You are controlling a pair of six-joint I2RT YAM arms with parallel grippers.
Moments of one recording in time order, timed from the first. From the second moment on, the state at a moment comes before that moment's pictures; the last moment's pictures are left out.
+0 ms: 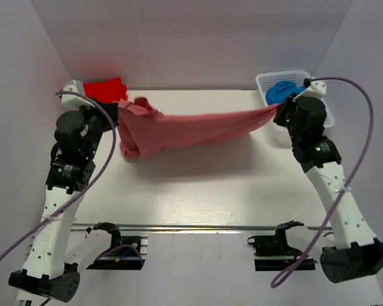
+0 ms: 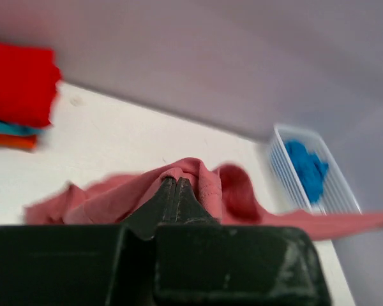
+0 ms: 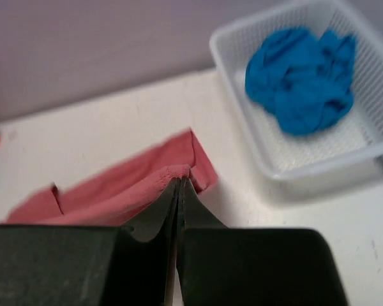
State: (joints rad) left arm -0.21 0.88 1.17 -0.33 -0.07 -0.49; right arm 0.24 1.09 1.17 -0.37 0.21 0.32
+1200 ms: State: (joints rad) left arm -0.23 0.98 2.19 -0.42 -0.09 -0.14; right arm 0.24 0.79 1.78 -0.27 0.16 -0.08
